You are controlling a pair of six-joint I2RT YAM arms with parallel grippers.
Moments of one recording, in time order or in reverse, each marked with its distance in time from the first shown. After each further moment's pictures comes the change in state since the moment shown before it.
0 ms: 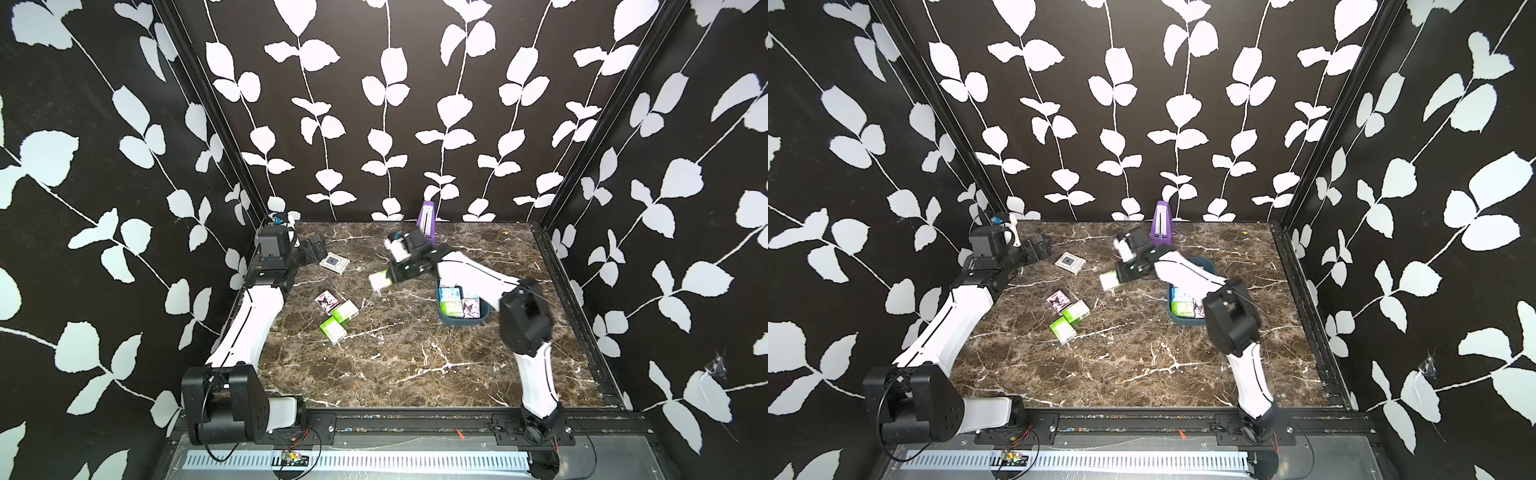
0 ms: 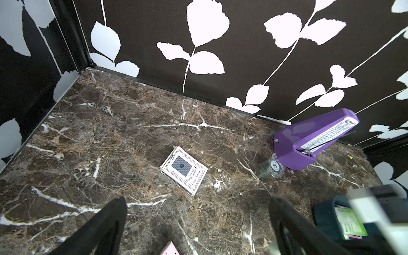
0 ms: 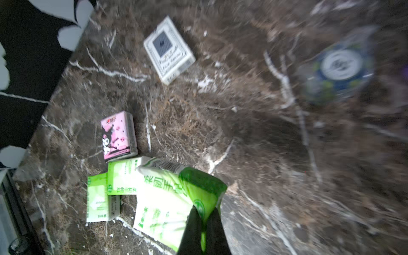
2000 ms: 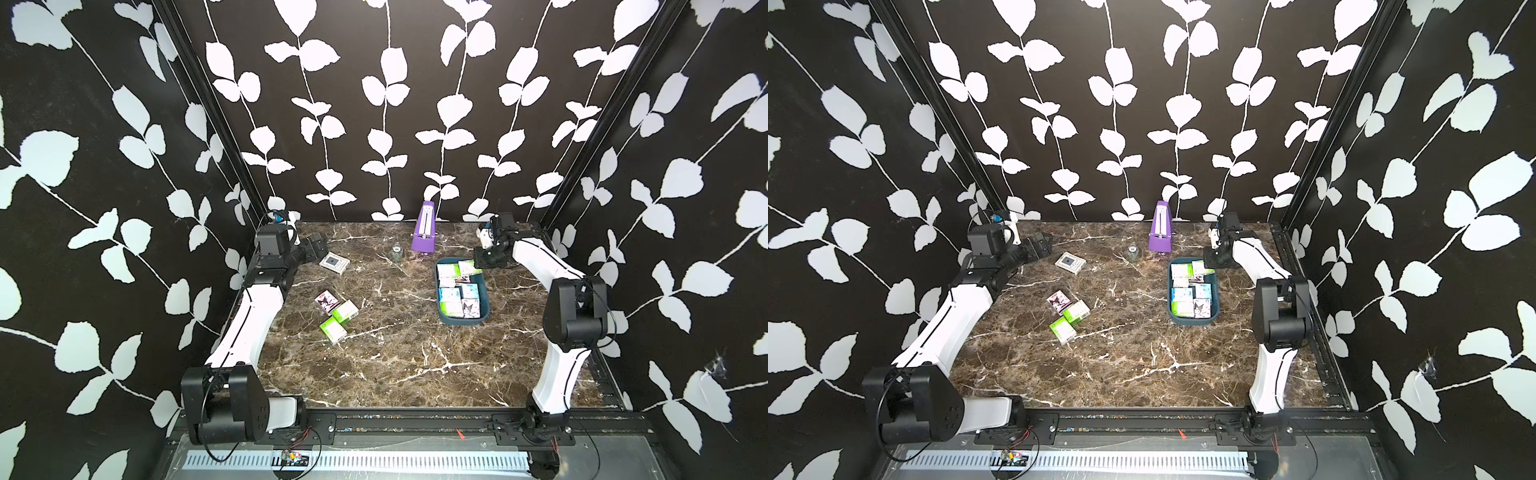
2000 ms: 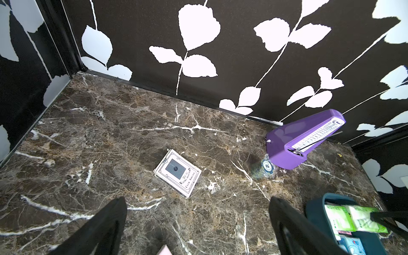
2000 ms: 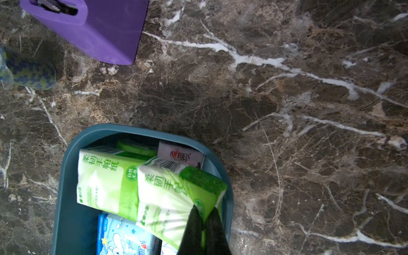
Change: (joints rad) left arm 0.000 0.002 0.018 0.000 0.029 0.001; right arm -0.515 -0.077 -0.135 -0.206 0.103 -0.239
